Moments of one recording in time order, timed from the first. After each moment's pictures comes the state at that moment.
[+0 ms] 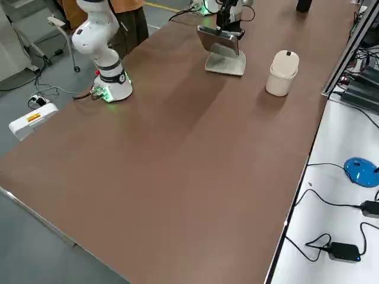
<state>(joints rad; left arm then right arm) -0.30 0.60 -0.67 -1.88 0.55 2.09 0.09 0.22 0.25 0.58 -1.66 -0.41 1.45 0.77</state>
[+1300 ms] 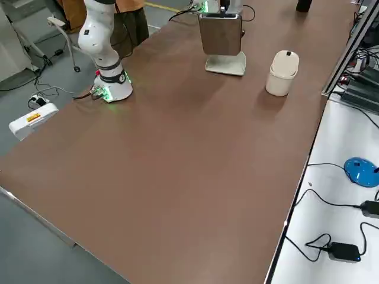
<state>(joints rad) -0.30 0.60 -0.67 -1.88 0.55 2.09 0.09 0.52 0.42 0.60 -1.44 -0.80 1.15 0.87</state>
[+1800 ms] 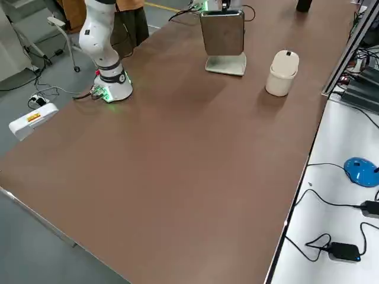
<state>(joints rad) -0.30 0.60 -0.67 -1.88 0.55 2.09 0.09 0.55 0.43 0.60 -1.42 -0.87 1.12 0.87</state>
